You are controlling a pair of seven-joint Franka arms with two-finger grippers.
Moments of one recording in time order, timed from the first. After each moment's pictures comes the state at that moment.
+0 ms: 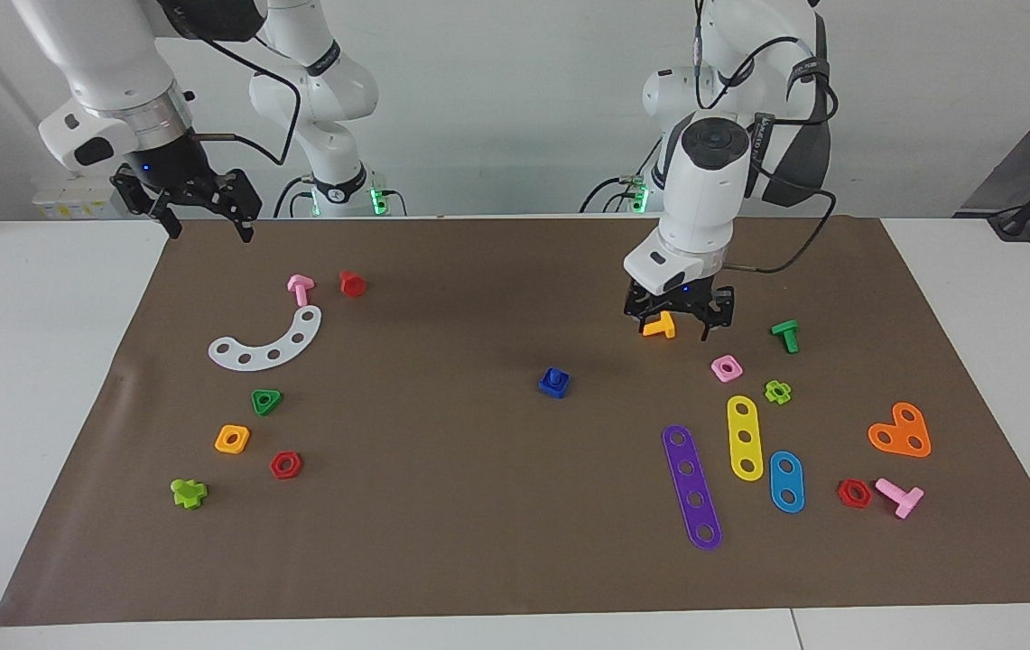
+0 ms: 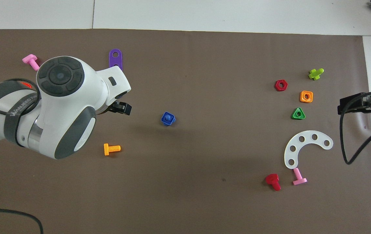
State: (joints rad) left arm -0.09 0.13 -0.32 -1.81 0.17 1.95 -0.16; right arm 0.05 -0.03 -0.04 -1.57 -0.03 1.52 0.08
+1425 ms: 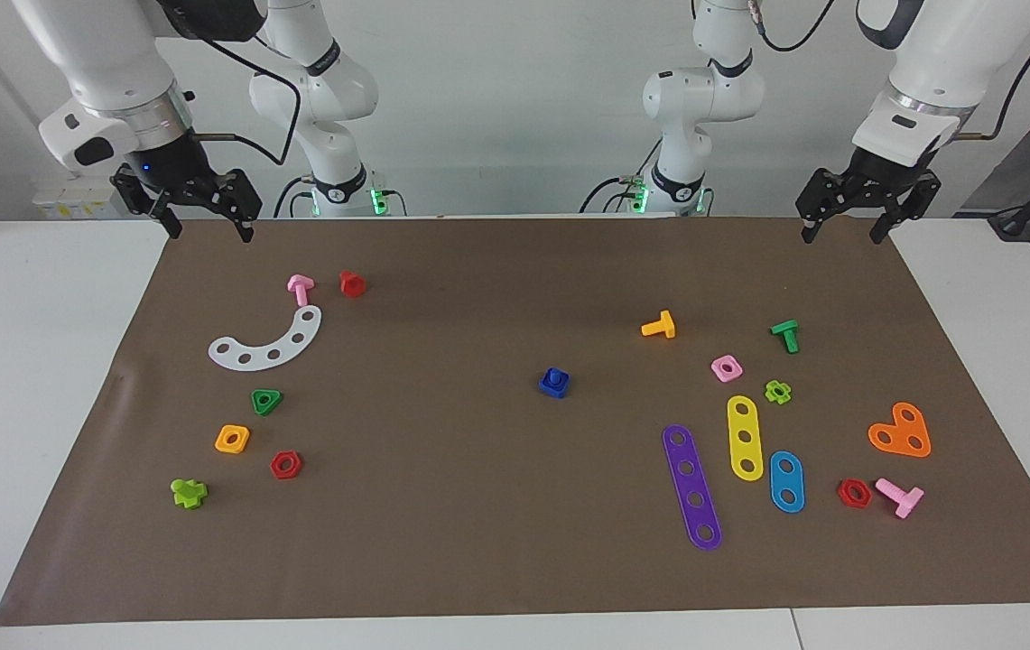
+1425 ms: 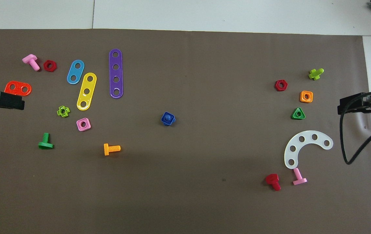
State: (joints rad) left arm -0.03 -0.07 -0.01 -1.62 0.01 1.61 0.06; right arm 0.05 -0.03 -0.04 -1.57 -0.03 1.52 0.08
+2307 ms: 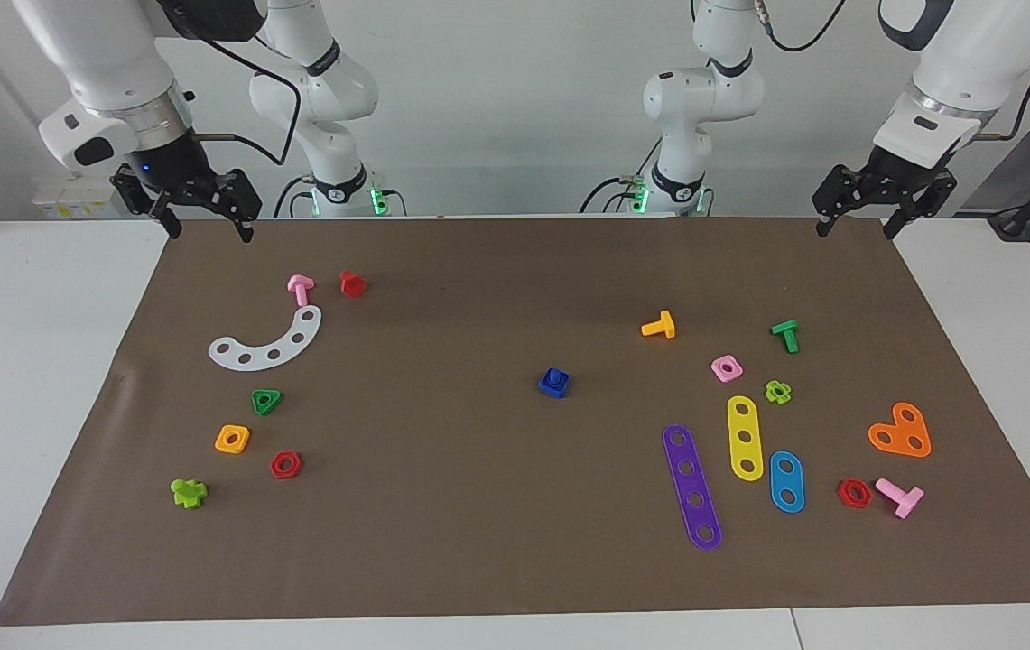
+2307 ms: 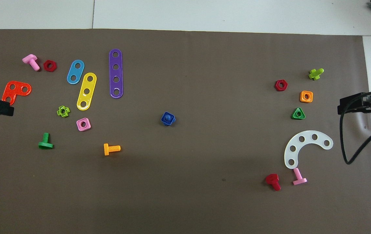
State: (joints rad) left arm 0.01 -0.07 -0.01 -1.62 0.00 1.58 0.13; right arm 0.05 -0.03 -0.04 -1.57 -0.03 1.52 0.08
